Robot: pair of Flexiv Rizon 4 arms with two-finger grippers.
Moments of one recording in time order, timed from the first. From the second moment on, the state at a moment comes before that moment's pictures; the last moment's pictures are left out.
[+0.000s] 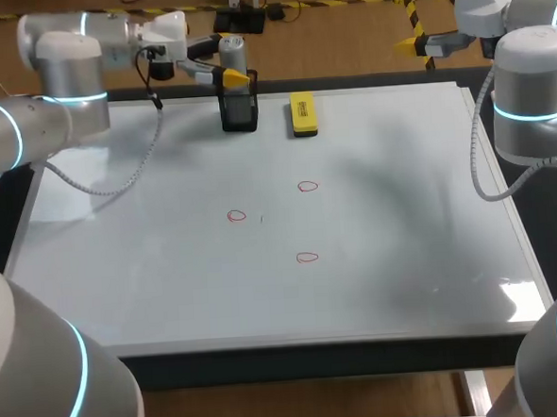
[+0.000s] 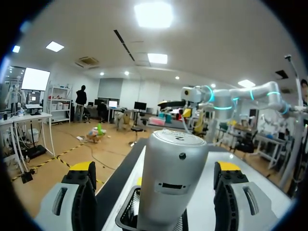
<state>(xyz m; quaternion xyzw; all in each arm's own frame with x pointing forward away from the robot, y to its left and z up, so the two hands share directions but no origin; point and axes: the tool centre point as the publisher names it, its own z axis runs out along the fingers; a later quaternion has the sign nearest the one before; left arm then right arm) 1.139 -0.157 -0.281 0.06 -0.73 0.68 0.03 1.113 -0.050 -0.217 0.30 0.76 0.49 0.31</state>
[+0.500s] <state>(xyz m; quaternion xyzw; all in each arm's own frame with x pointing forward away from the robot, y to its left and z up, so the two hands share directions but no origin) 1.137 -0.155 -0.280 0.05 -0.73 0.68 0.02 1.113 -0.050 -0.217 0.30 0.76 0.49 0.31</state>
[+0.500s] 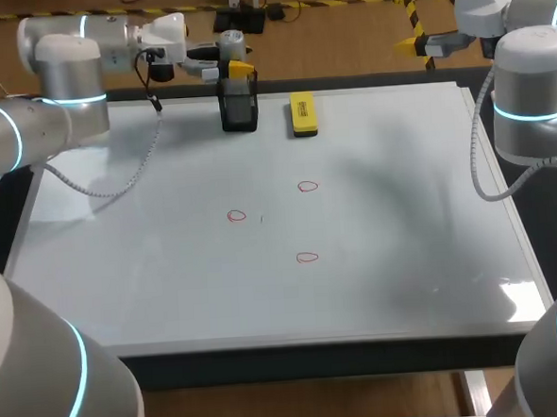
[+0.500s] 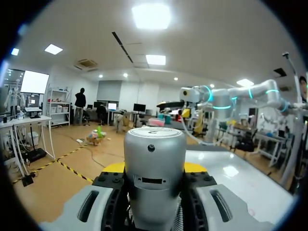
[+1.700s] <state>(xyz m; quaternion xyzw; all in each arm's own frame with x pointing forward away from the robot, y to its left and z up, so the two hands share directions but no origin) 1.135 -0.146 -0.192 0.04 -0.71 0.71 0.00 1.113 -0.050 -0.217 0.30 0.76 0.49 0.31</state>
